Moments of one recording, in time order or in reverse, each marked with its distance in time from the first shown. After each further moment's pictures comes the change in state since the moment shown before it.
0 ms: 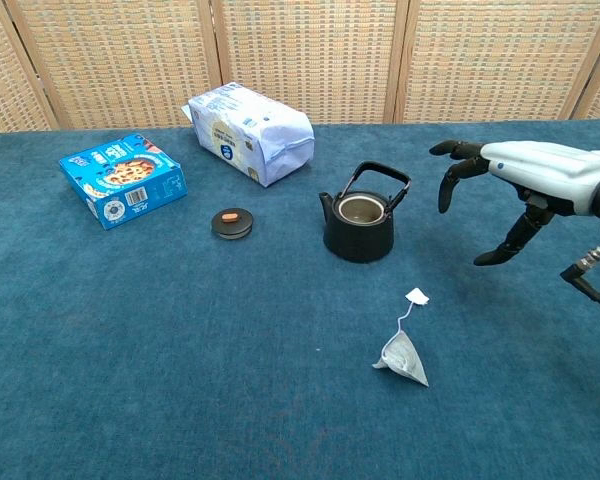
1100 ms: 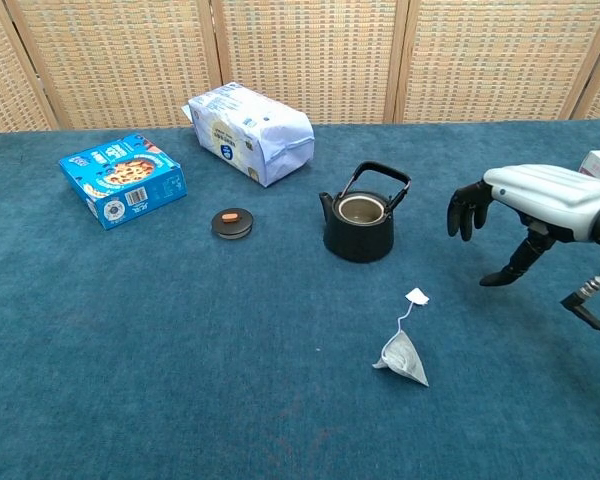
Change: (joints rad) left arm -0.011 -0.009 0.007 0.023 -0.008 -0.006 -0.021; right arm -0.019 -0.055 -0.038 0.043 0.027 0.042 -0.062
